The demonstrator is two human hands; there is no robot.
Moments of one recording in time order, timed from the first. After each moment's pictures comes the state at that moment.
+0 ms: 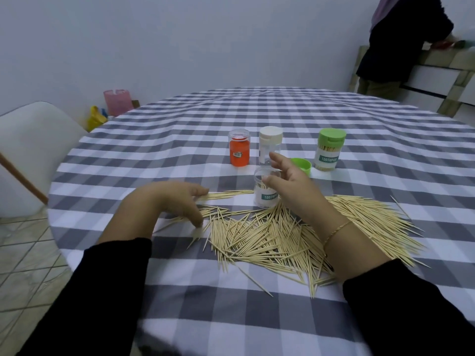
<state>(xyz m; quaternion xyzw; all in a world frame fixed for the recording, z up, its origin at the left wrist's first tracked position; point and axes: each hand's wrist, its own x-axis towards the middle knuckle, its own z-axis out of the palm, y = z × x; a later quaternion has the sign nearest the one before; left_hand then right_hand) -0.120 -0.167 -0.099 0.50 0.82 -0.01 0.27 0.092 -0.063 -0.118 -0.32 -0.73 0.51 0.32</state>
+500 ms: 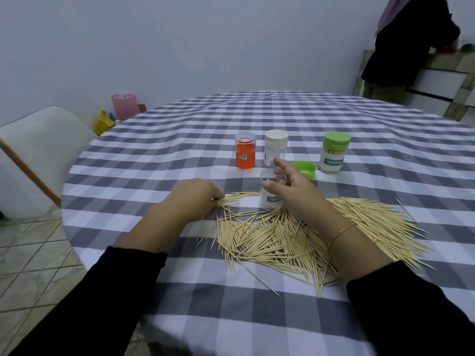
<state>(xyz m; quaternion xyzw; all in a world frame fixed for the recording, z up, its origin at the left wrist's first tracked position) -0.100 -0.156 -0.112 0.60 0.80 -0.06 0.02 0.091 -0.068 -0.120 -0.33 -0.75 0.49 0.30</state>
